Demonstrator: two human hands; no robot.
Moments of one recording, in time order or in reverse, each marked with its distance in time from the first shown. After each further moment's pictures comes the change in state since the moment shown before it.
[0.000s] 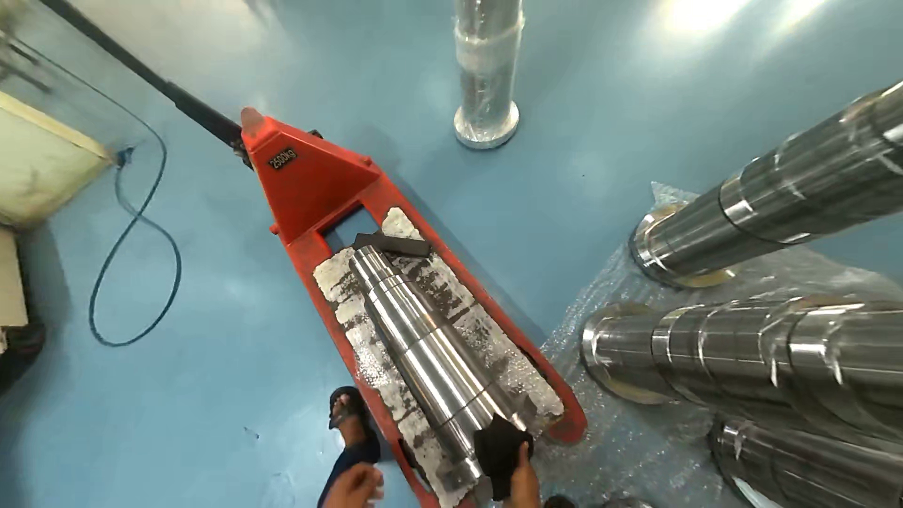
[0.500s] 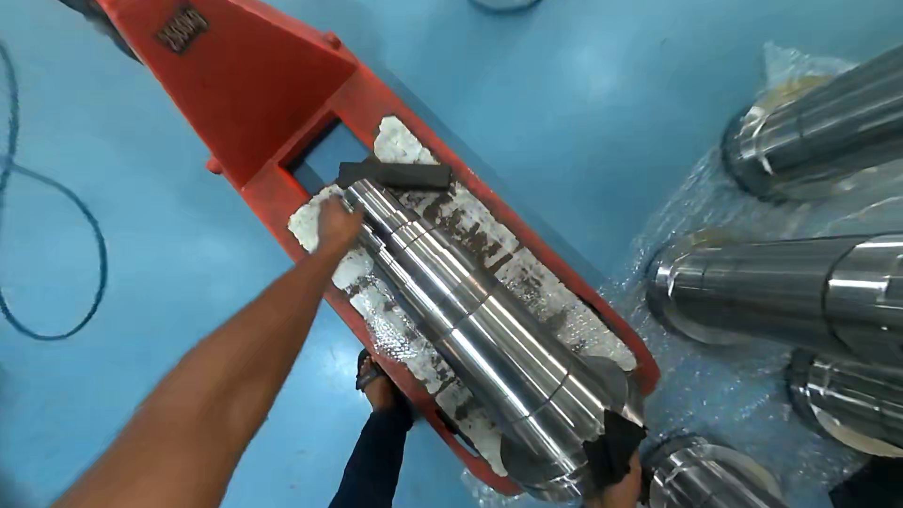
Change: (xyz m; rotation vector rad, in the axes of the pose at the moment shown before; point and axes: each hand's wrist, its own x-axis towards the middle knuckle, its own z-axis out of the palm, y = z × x) left_hand 0.362 0.246 -0.173 0.565 0.453 0.307; right_hand 0.017 0.047 0.026 0.314 0.308 -0.127
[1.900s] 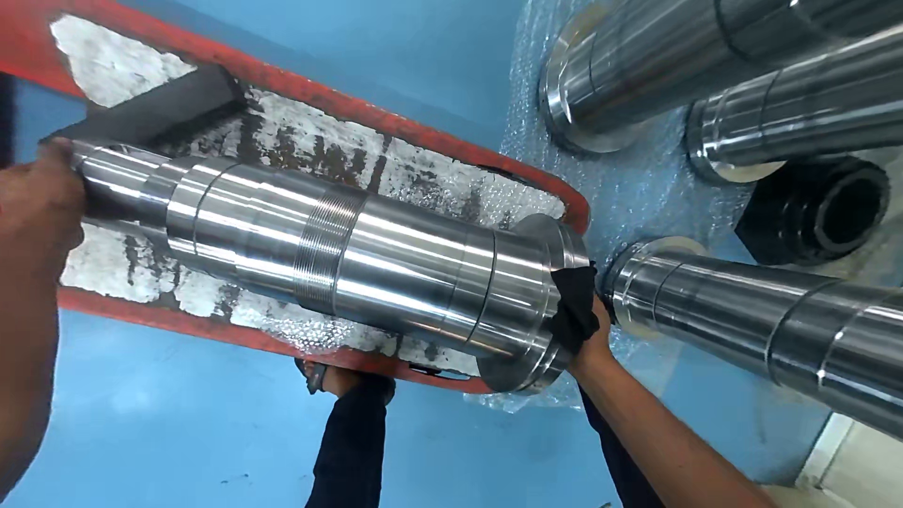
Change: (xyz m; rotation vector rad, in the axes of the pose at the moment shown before) left_hand 0.120 -0.046 0.042 0.022 0.073 0.053; right_hand 0.002 -0.020 0.018 -0.058 0.032 -0.069
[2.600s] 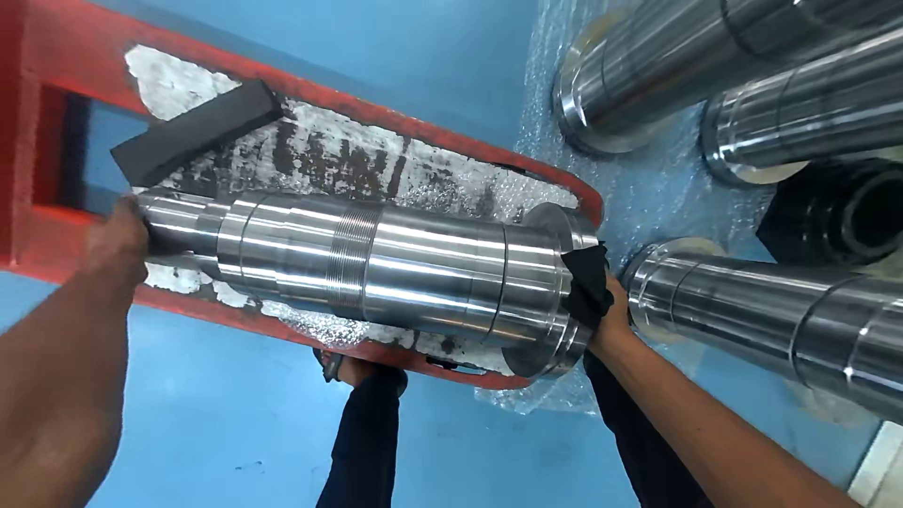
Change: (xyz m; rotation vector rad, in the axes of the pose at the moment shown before) left_hand -0.084 -0.036 -0.021 -0.044 0.008 -0.218; right_hand 0.011 -0.005 -0.004 -0.092 -0.036 -0.068
